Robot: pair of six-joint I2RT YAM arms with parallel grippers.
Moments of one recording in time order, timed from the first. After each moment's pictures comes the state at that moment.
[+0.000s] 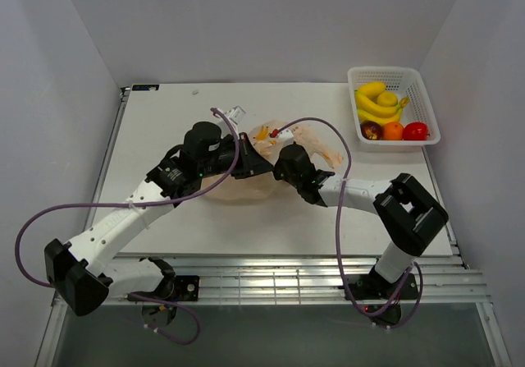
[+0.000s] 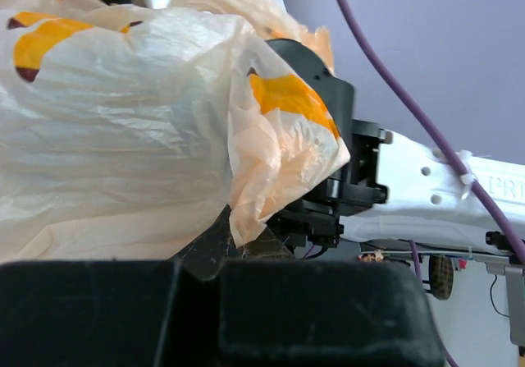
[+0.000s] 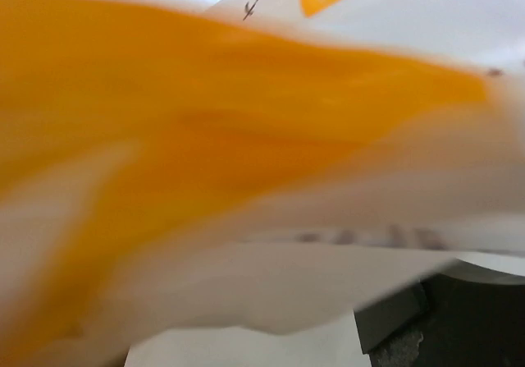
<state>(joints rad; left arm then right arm) -0.71 1.17 1.12 -0.32 0.31 -0.79 0.81 1.63 0.88 0.32 0.12 0.29</state>
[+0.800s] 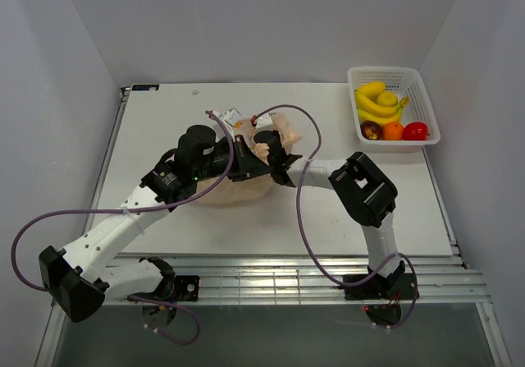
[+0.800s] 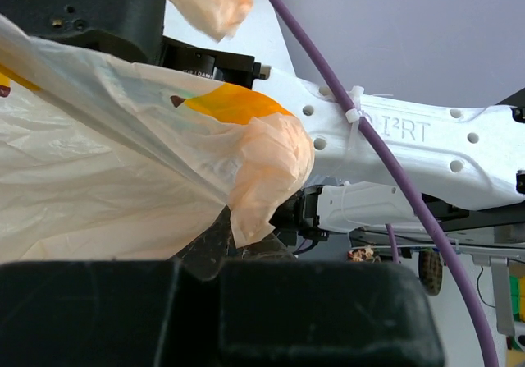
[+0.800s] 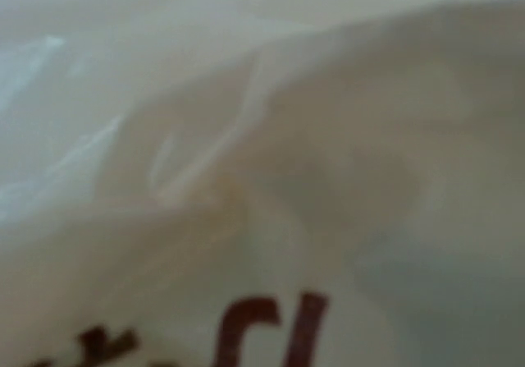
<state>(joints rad) -0.71 1.12 1.09 -0.31 0.34 -0.81 0.81 2.04 1.26 0.33 0.34 0.25</state>
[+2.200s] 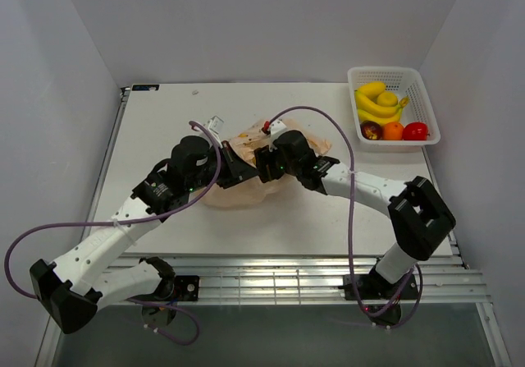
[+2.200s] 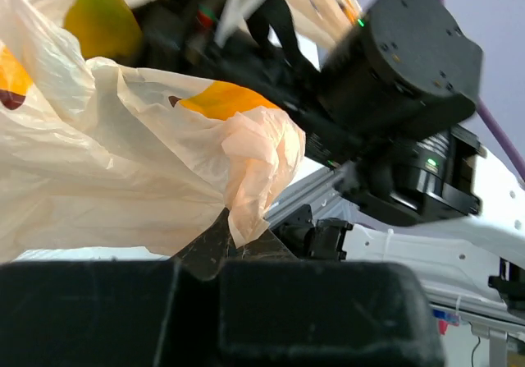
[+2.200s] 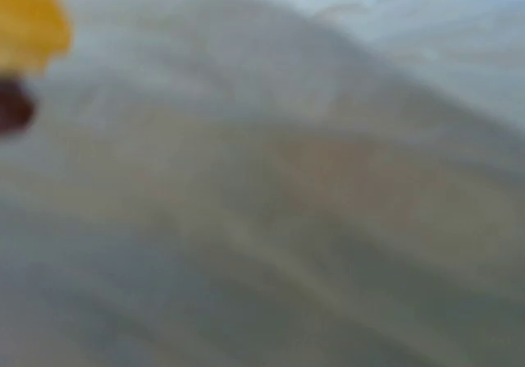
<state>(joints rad) -0.71 1.03 1.02 -0.38 0.15 -0.92 0.80 1.65 1.08 0.03 0.01 0.20</state>
